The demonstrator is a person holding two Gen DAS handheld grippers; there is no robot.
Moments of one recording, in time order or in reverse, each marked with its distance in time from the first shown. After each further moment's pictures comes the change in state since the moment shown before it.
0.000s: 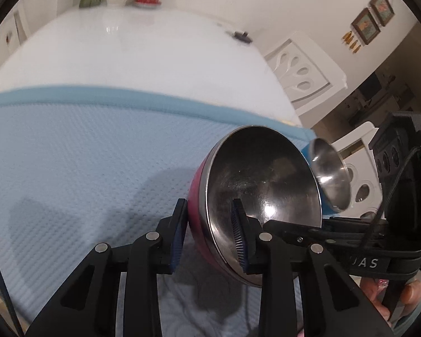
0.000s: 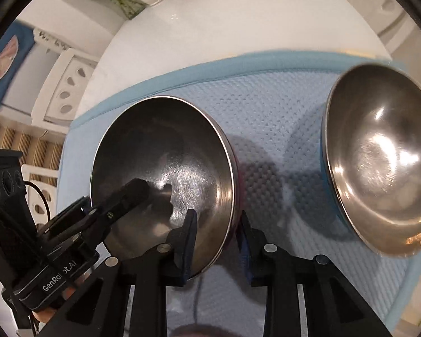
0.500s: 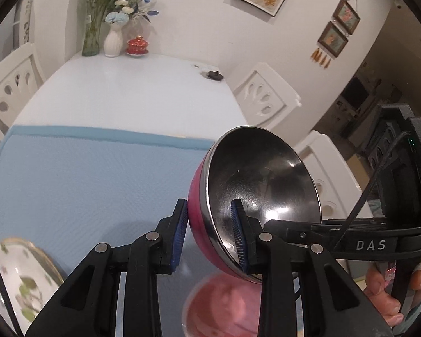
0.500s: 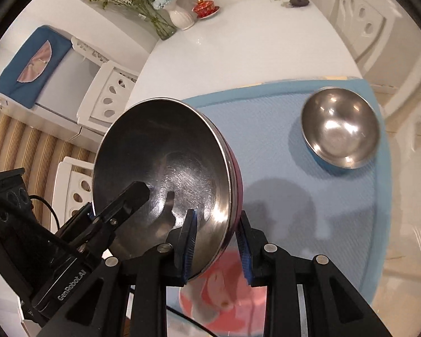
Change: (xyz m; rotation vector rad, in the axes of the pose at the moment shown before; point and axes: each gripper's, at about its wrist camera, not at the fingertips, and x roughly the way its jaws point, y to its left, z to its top) left arm -0.132 -0.070 -0.042 0.054 -0.147 -0.022; right arm -0.126 0.044 -0.068 0.001 -0.088 0.069
